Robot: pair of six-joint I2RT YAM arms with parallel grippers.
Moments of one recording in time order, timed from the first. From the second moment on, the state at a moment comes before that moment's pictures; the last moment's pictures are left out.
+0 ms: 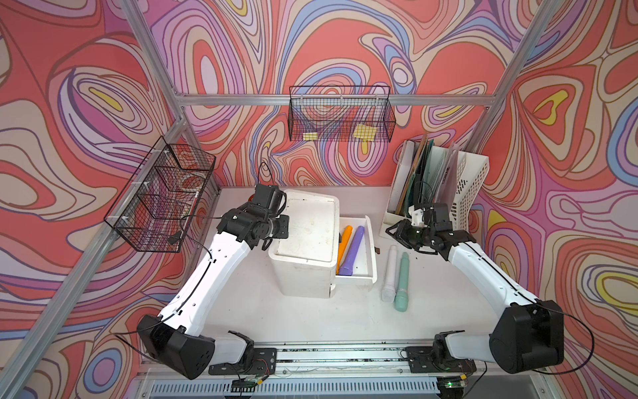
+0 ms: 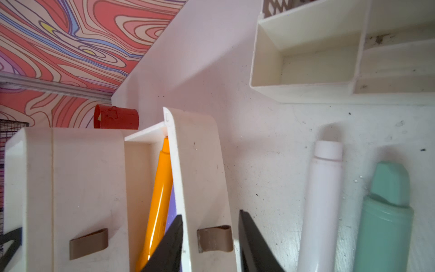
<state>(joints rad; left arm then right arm) -0.39 1.35 1.49 -1.06 -0.16 -0.27 0.13 1.34 1.06 -0.51 -0.41 0.66</state>
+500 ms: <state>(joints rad) -0.39 1.31 1.44 -1.00 -0.16 -0.27 0.45 1.44 1.50 -0.94 -0.14 0.73</state>
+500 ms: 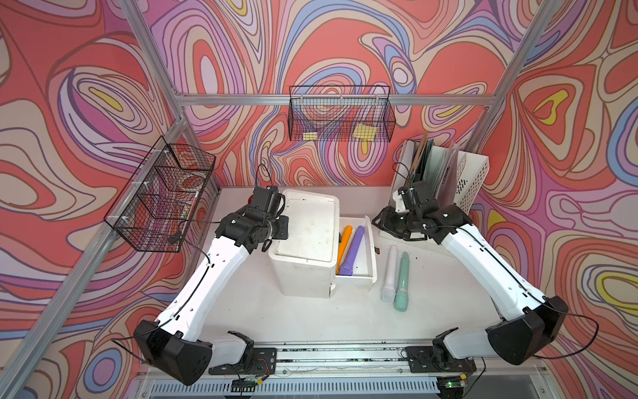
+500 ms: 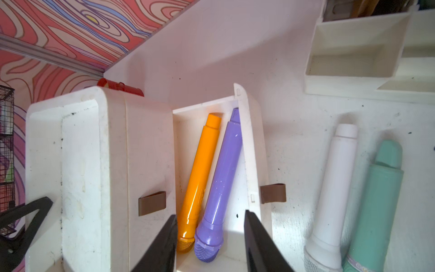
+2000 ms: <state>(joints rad) -0.39 1.30 1.42 -0.98 -0.16 -0.27 0.67 1.80 1.42 -0.83 0.01 0.99</state>
